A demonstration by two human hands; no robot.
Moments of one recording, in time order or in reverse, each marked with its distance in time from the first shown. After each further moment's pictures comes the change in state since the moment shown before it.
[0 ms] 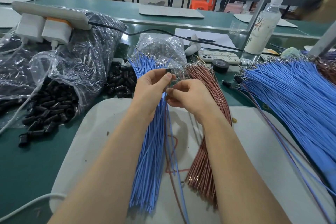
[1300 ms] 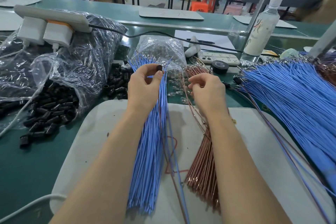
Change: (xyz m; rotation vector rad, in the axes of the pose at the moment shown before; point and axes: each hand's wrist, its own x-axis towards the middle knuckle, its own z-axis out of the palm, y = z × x) left_hand 0.015 -0.015 -0.012 0.323 0.251 0.228; right_hand 0.002 0.004 -0.024 -0.411 0.432 -0.176
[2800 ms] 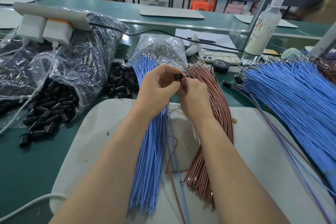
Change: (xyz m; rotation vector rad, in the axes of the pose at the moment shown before) left_hand -0.013 0.012 0.006 -0.147 -0.290 0.059; right_hand -0.007 -0.001 0.024 -0.044 -0.159 -0.251
